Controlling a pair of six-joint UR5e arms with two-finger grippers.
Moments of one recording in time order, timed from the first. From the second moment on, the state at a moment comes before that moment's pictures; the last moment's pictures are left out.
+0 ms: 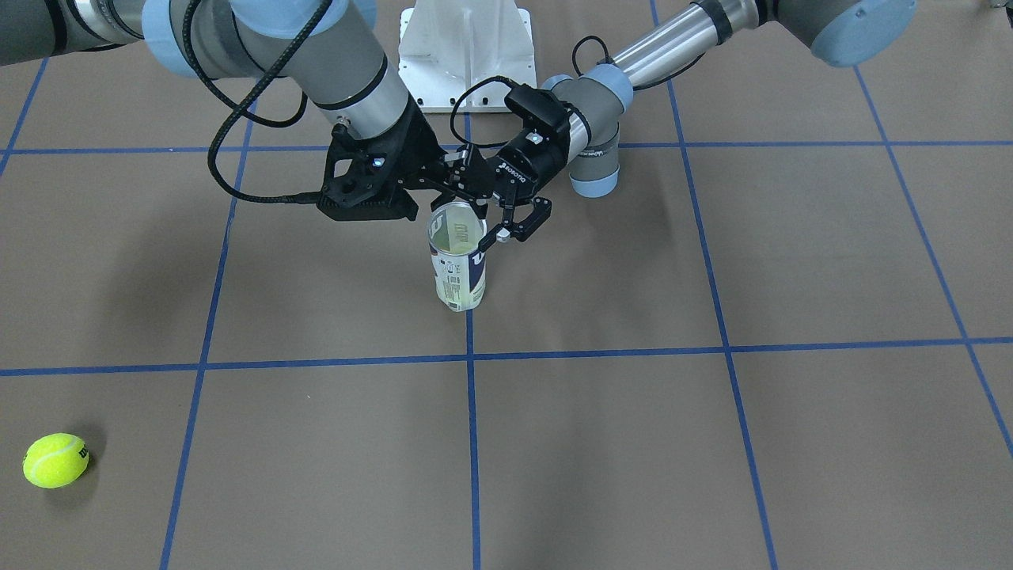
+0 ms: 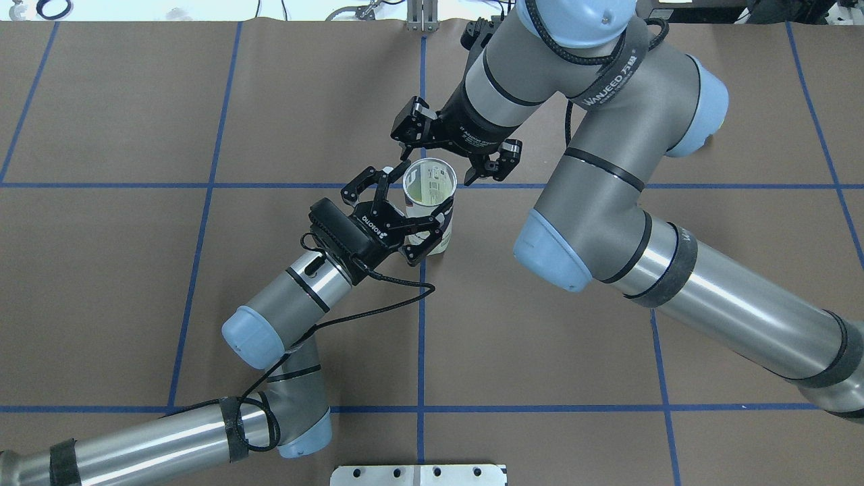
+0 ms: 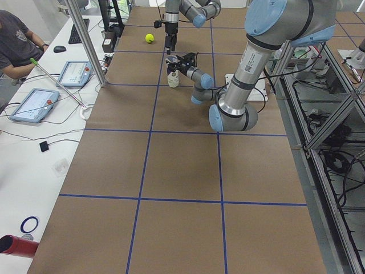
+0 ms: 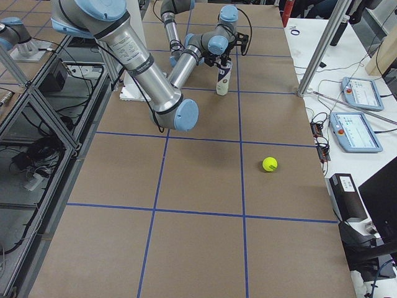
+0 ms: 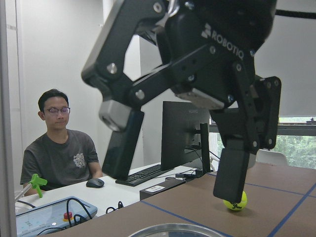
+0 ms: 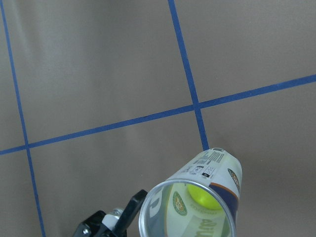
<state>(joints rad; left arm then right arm) -0.33 -2.28 -1.16 -3.46 -1.02 -0.22 0.73 -0.79 1.72 -1.47 2.15 1.44</state>
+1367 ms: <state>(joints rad) -0.33 -2.28 -1.16 -3.46 -1.01 -0.22 1.09 -1.04 1.55 -1.47 2.24 0.97</state>
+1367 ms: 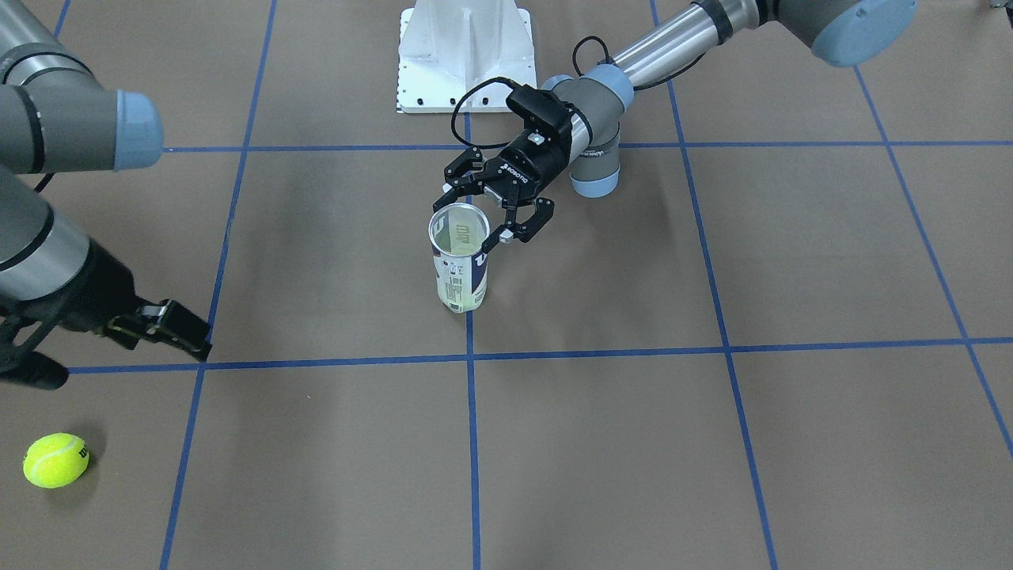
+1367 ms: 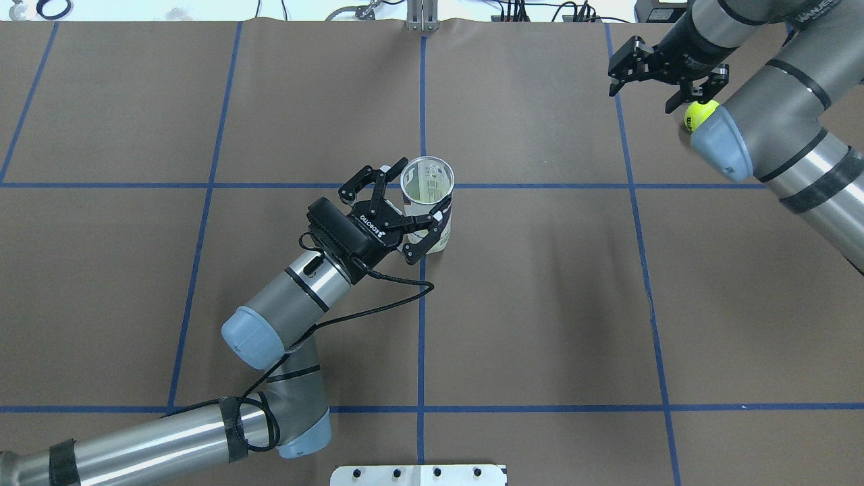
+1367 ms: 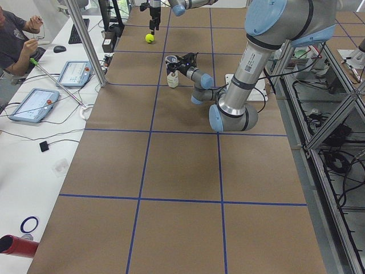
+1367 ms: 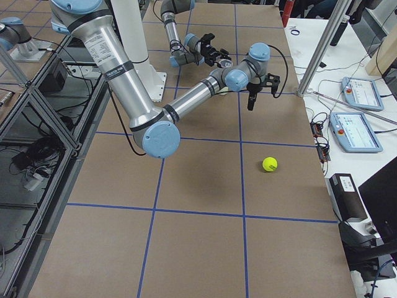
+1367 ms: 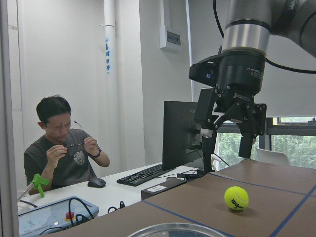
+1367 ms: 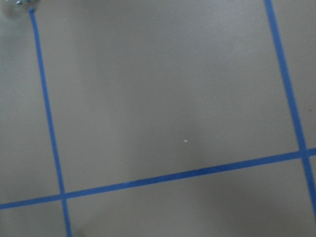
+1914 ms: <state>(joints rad) -0.33 -2.28 -1.16 -3.46 -1.01 -0.22 1.13 -1.03 1.24 -1.30 2.16 0.84</state>
